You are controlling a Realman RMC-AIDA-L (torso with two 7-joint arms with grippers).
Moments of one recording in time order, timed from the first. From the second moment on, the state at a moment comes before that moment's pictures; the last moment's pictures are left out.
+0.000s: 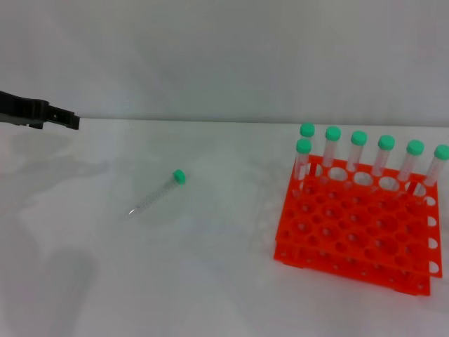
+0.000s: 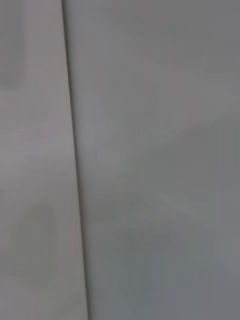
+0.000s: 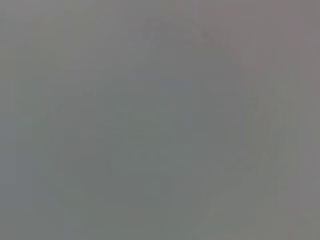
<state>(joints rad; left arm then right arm) -1.09 -1.78 2.85 -0.65 0.18 1.32 -2.05 0.42 2.02 -1.59 -0.12 0.24 -1.11 0.37</state>
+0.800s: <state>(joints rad) -1.10 -1.82 2.85 -0.64 0.18 1.25 -2.02 0.44 2.02 -1.59 -0.12 0.24 -1.11 0.37</state>
